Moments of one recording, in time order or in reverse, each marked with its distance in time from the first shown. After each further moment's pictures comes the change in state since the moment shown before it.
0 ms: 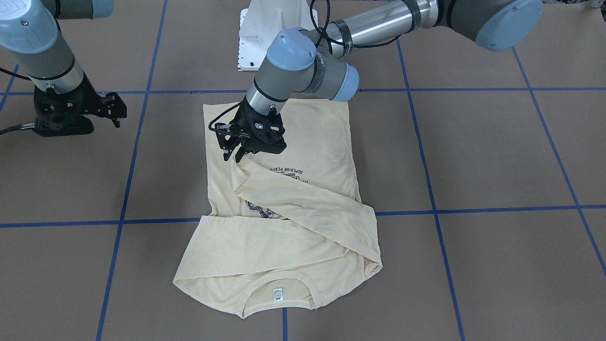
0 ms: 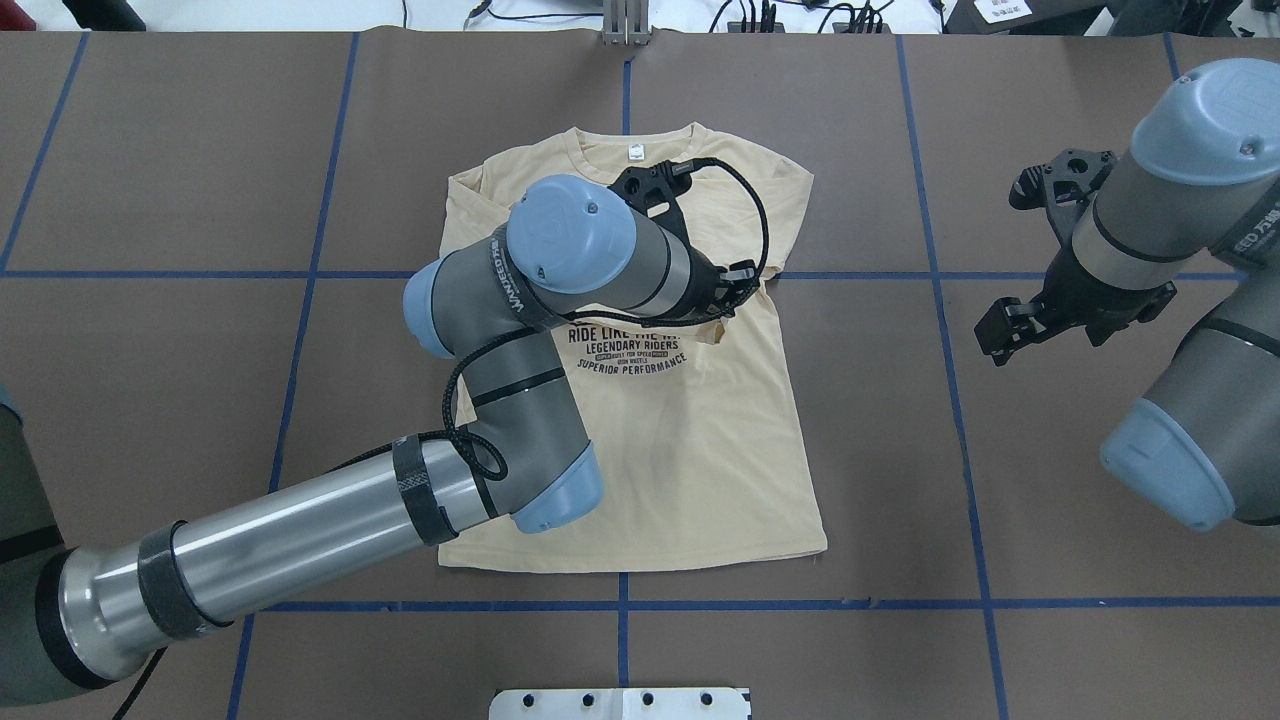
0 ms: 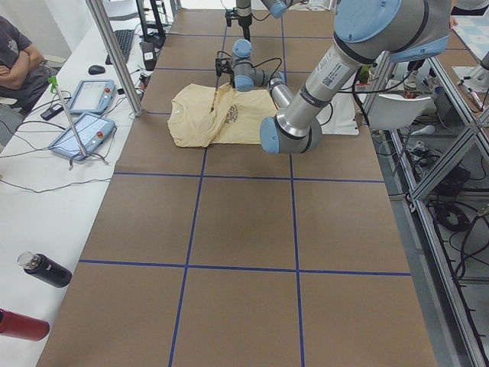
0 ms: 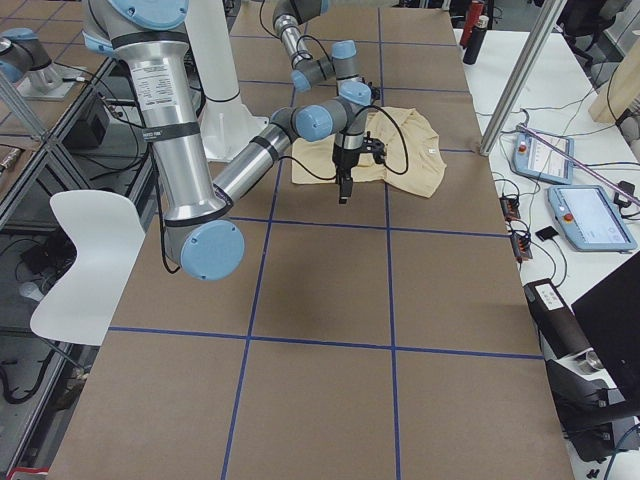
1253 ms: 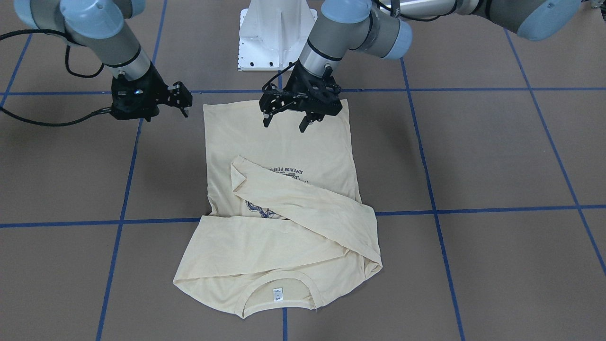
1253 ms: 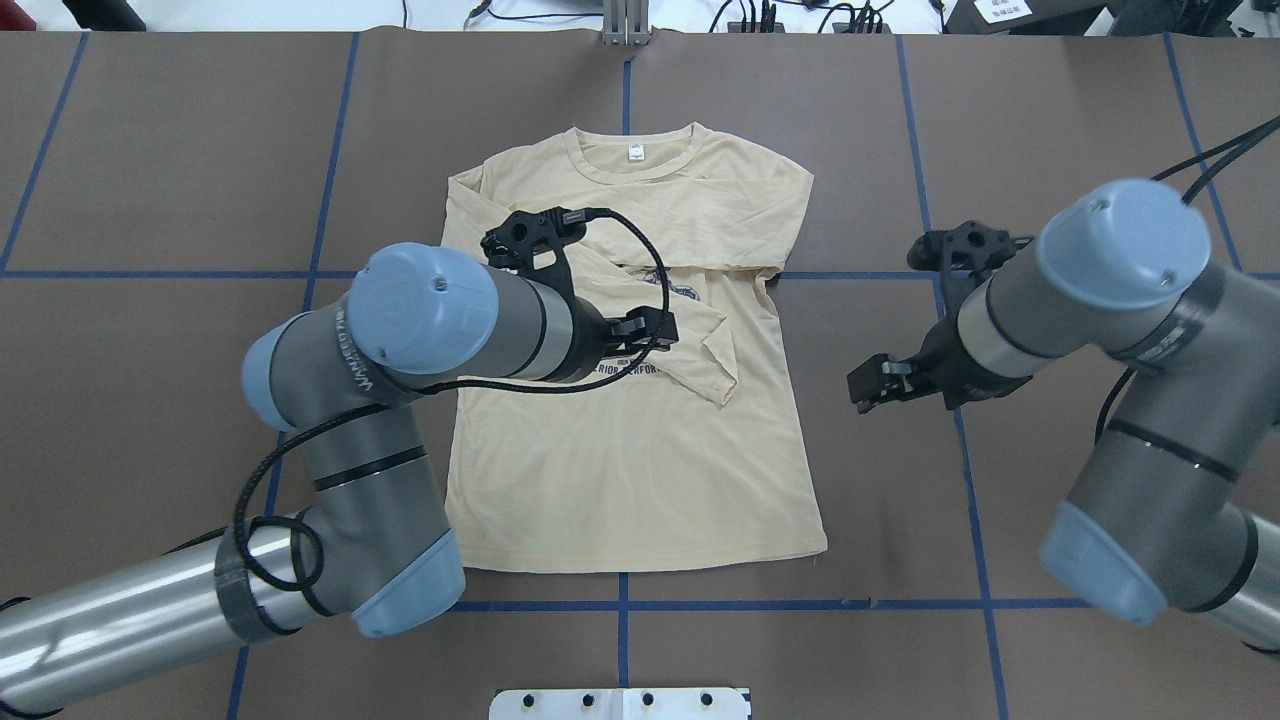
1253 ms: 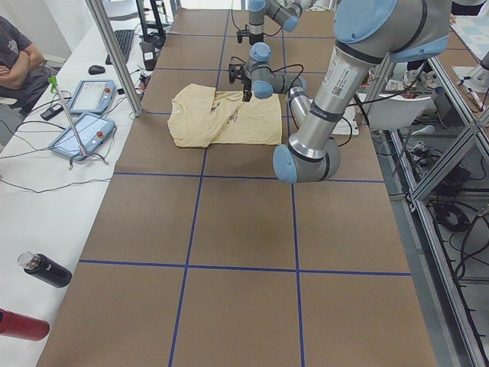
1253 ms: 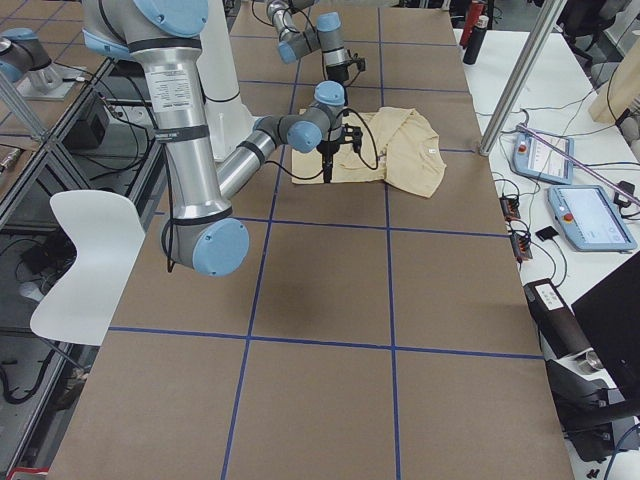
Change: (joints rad) left arm 0.007 0.298 -0.499 0.304 0.037 0.015; right arm -0.278 -0.021 -0.026 0.413 -0.054 0.461
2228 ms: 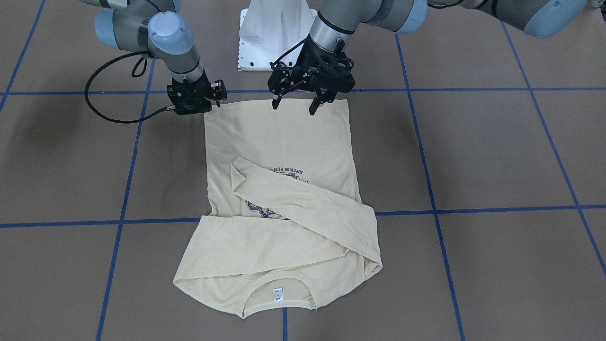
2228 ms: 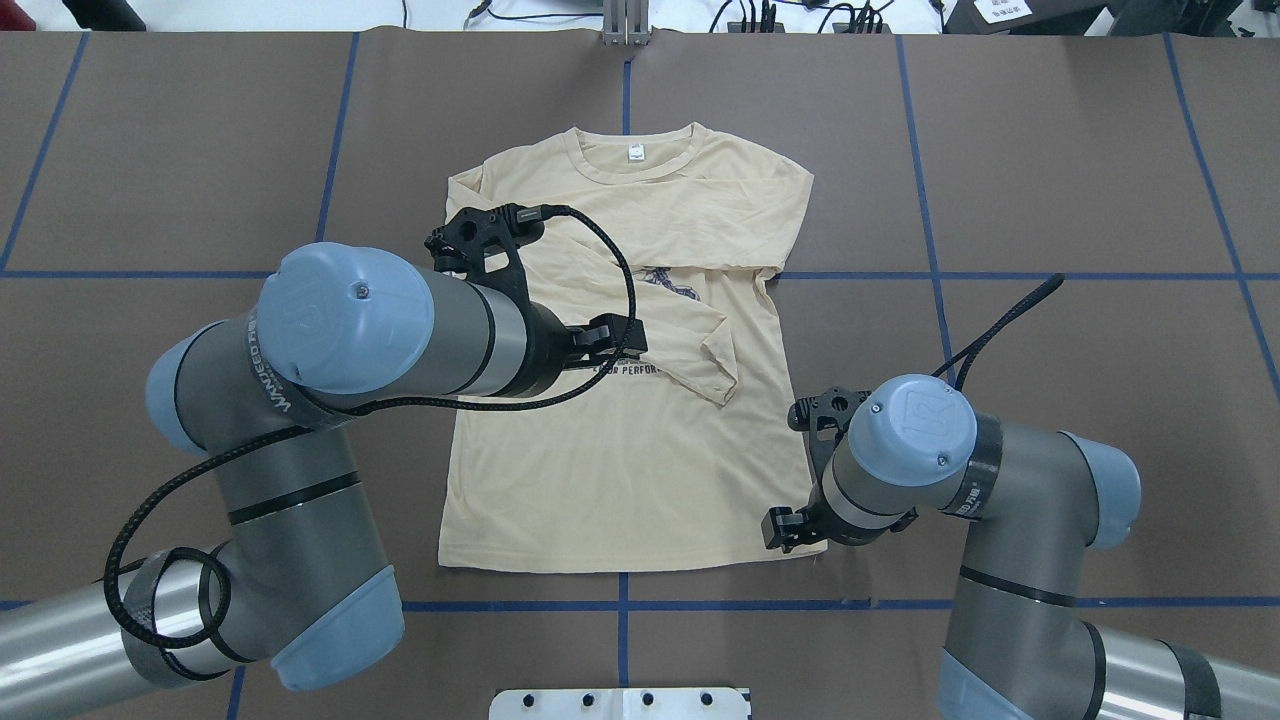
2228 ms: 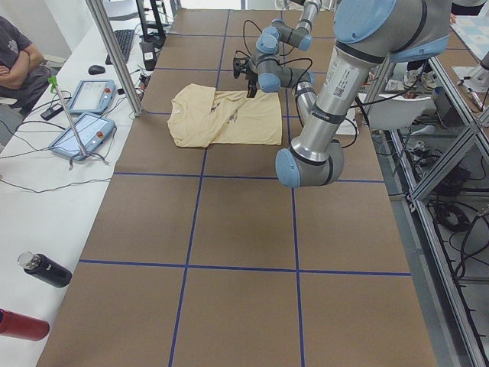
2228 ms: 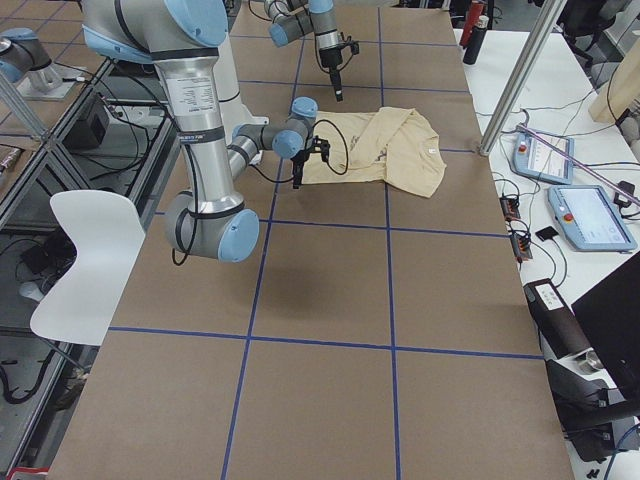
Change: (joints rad) left arm 0.003 0.022 -0.098 0.089 0.010 0.004; right arm -0.203 0.077 -0.147 0.004 -0.048 0.058
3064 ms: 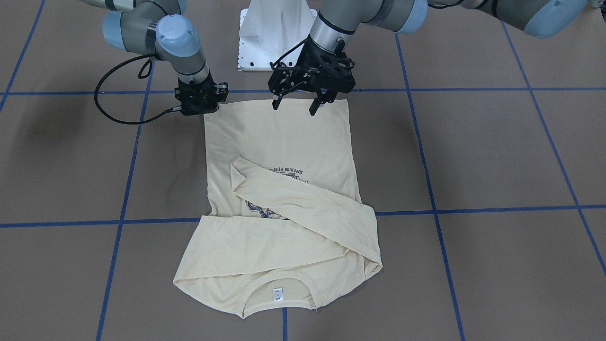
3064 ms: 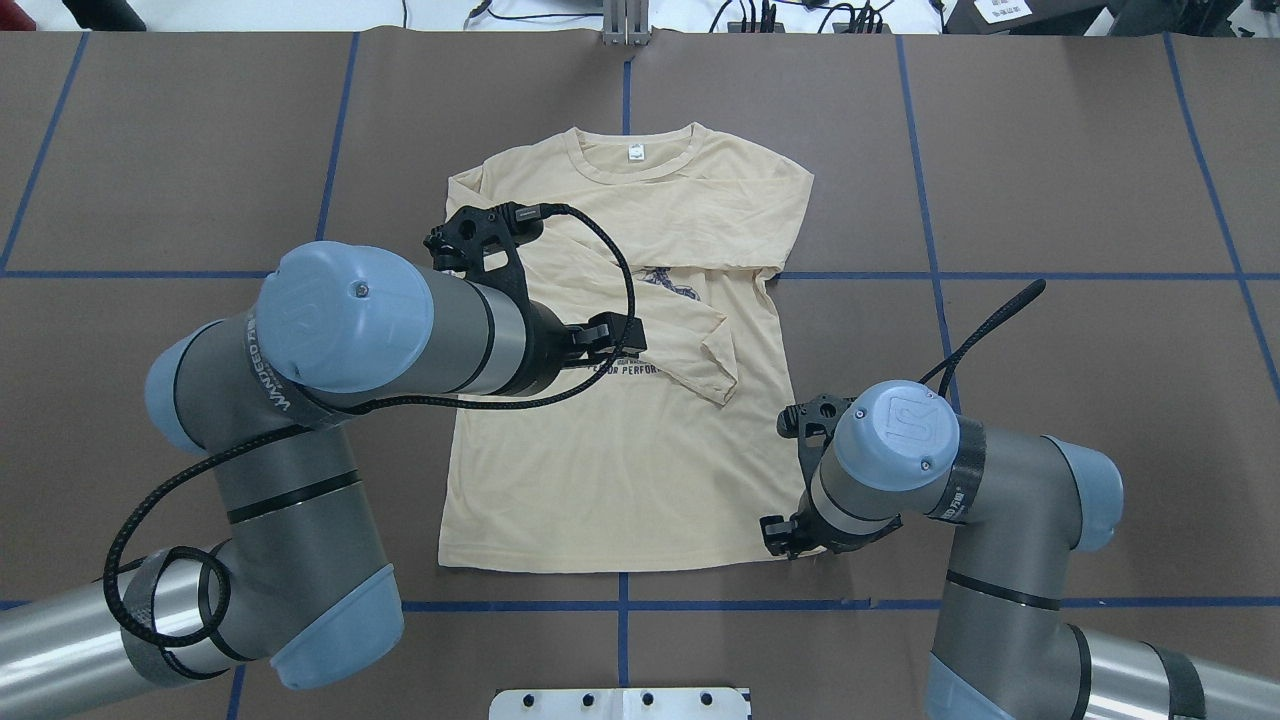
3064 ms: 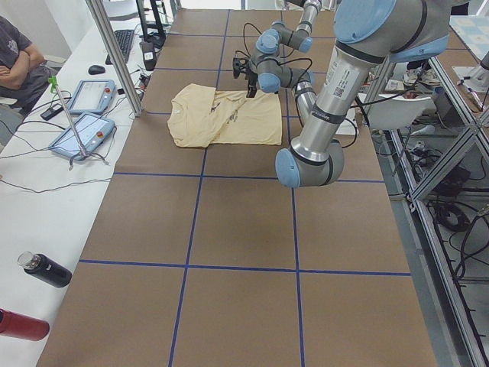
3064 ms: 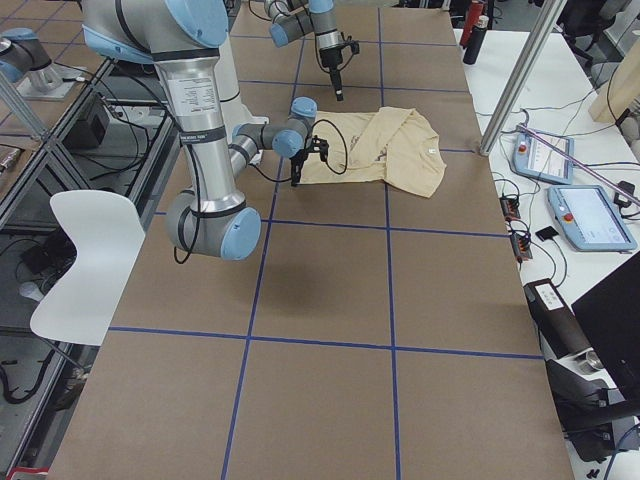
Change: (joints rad) left arm -0.002 0.000 0.000 0.002 0.001 0.000; right arm -0.010 0.009 -0.011 -0.004 0.008 0.000
